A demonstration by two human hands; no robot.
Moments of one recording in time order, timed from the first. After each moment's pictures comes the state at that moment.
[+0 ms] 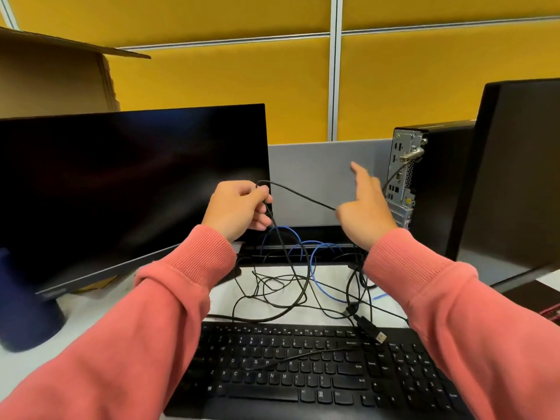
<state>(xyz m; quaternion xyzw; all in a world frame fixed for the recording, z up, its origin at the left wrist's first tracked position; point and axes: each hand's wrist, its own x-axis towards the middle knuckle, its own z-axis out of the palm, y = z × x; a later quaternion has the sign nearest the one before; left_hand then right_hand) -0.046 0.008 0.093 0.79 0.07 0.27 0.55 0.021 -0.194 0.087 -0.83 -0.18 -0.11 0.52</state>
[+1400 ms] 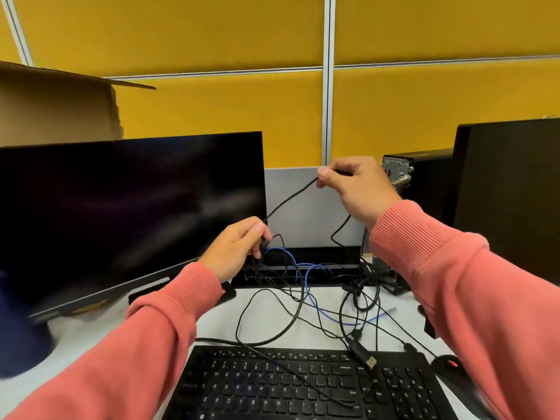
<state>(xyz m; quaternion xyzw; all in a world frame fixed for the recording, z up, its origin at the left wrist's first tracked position) -0.045 0.027 0.068 0.88 -0.04 0.24 0.41 0.013 -0.200 0.160 -0.79 -0.27 -0.16 0.53</state>
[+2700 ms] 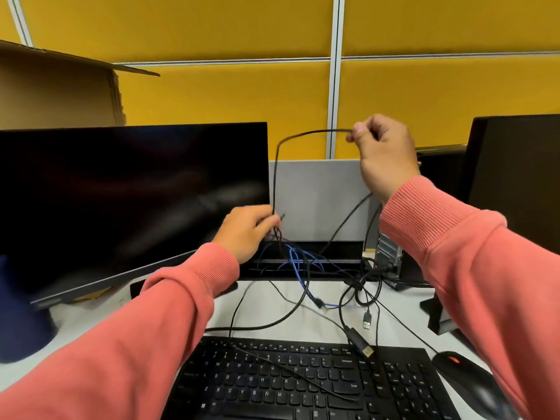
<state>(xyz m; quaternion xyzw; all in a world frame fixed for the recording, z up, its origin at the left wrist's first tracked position) -0.020 0.030 0.072 0.92 -0.03 0.29 0.26 0.031 -0.200 0.181 -0.74 -0.23 -0.30 0.55</state>
